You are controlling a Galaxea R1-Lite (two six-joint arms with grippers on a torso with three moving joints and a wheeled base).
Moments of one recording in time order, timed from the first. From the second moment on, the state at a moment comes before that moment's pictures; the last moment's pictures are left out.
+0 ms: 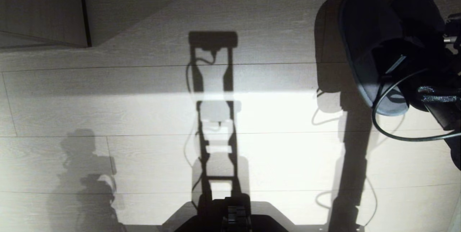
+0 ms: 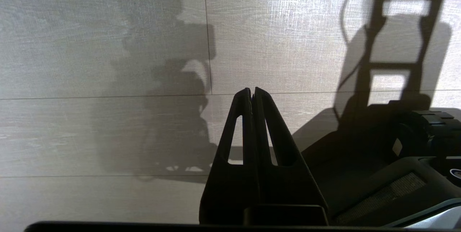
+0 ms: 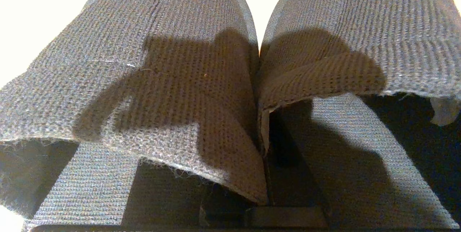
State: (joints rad) left arm 0.00 0.00 0.00 0.00 0.00 -0.01; right arm 0.03 1.64 -0.79 -1.34 0.01 -0.03
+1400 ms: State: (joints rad) left arm 0.00 0.00 0.00 0.00 0.00 -0.01; right arm 0.05 2.18 -1.72 -1.40 0.01 -0.09
